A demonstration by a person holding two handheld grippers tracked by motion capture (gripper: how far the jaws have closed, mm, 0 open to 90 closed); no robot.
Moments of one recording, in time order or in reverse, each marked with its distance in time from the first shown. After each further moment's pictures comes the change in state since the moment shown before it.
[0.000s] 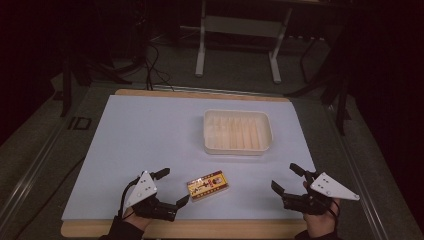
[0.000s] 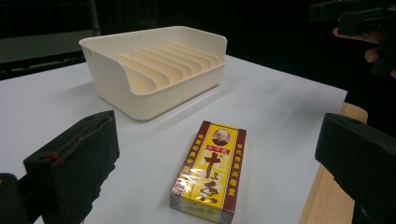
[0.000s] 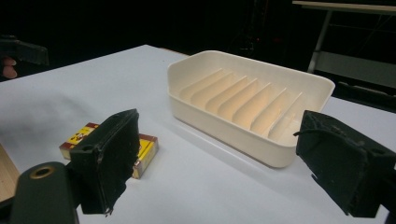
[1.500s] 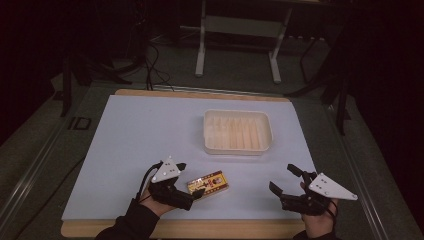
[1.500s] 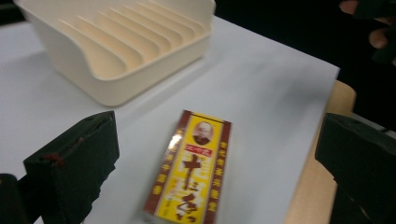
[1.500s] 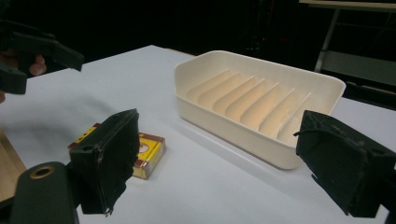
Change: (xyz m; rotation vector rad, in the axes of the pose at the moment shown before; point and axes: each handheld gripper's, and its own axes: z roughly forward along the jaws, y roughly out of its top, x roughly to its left) left arm -0.003 0.035 0.047 0.239 -0.079 -0.045; right arm 0.003 0.000 0.002 -0.002 0.024 0.004
